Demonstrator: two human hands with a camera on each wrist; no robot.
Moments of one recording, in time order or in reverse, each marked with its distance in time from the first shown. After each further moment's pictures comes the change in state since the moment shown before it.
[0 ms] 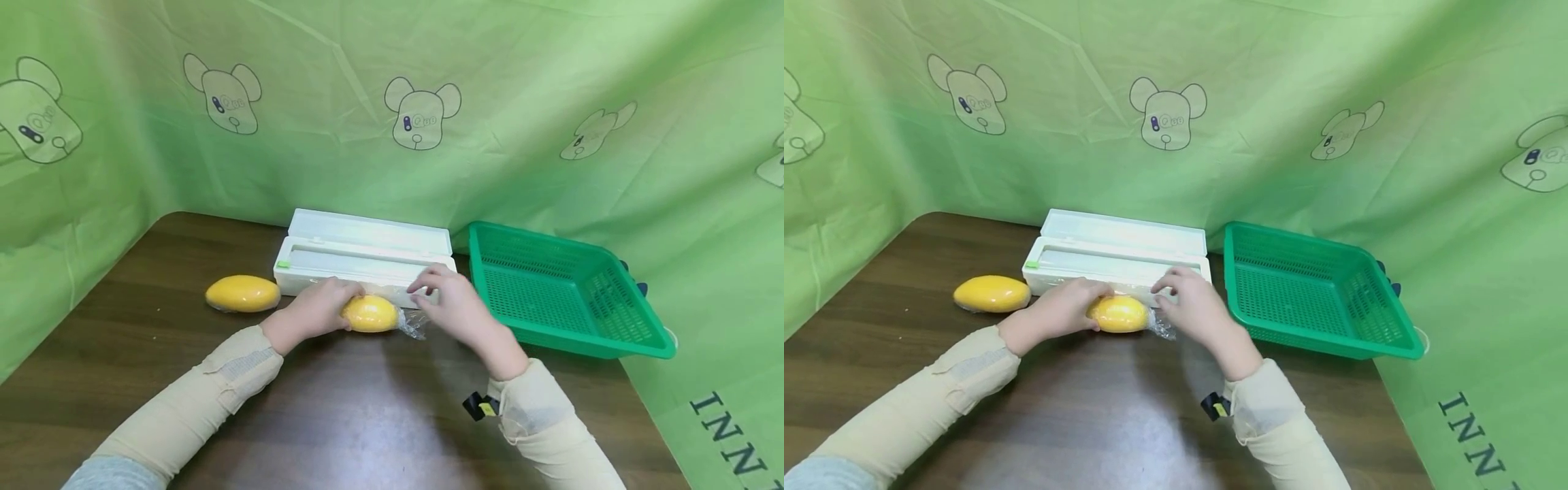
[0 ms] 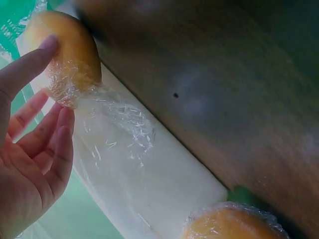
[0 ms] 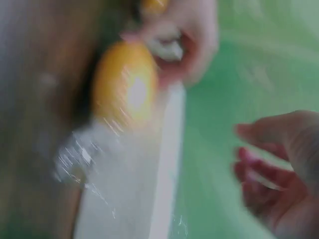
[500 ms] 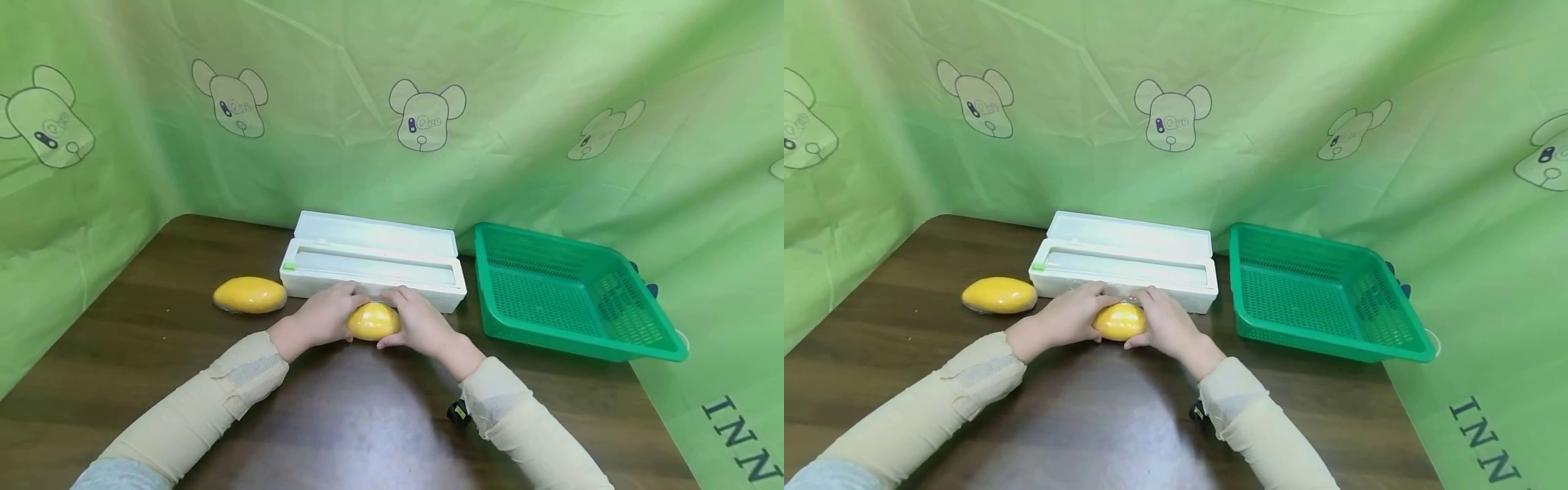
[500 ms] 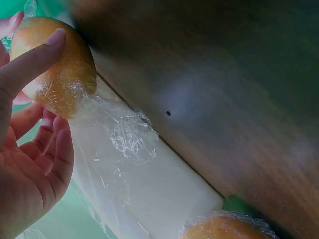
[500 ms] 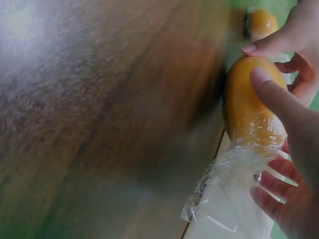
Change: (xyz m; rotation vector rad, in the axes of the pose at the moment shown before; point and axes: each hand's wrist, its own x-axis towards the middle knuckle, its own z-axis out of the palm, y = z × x) left_hand -0.006 0.001 0.009 0.094 0.020 0.066; right_hand 0.017 0.012 0.077 -0.061 -0.093 -0.122
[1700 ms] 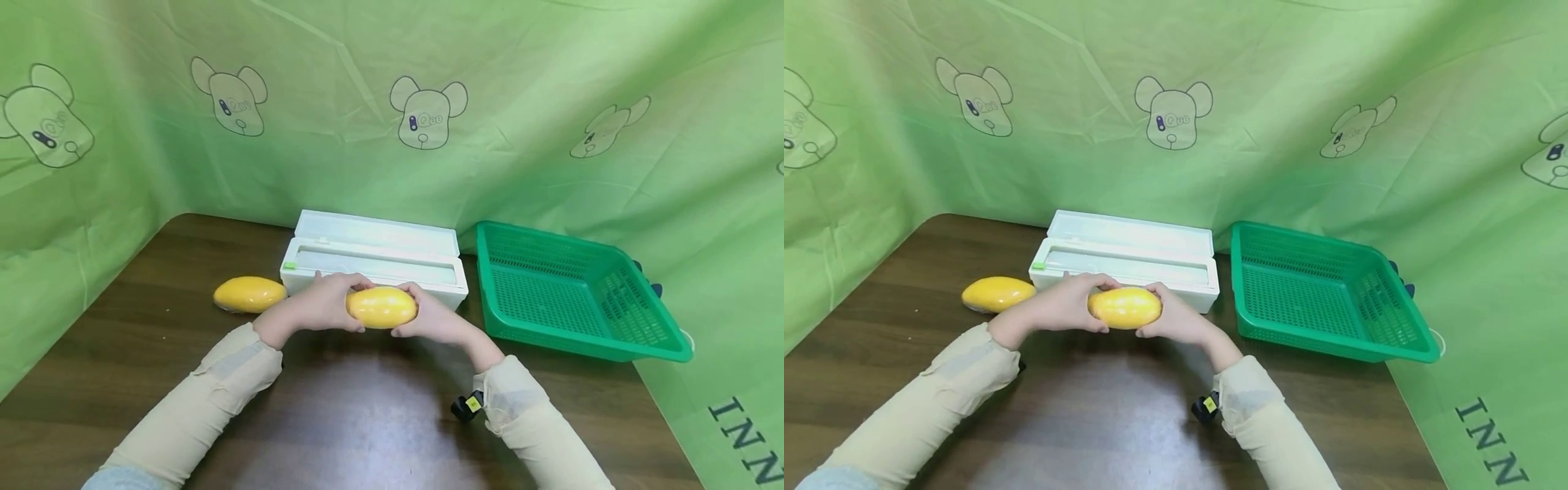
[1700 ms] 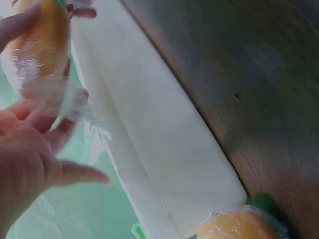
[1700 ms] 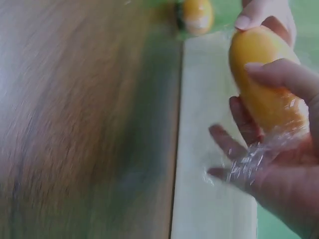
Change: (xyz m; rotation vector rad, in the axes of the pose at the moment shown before) left_hand 0.003 0.001 -0.033 -0.440 -0.030 -0.158; right_hand -0.004 0.014 -0.020 0.763 -0.138 0.204
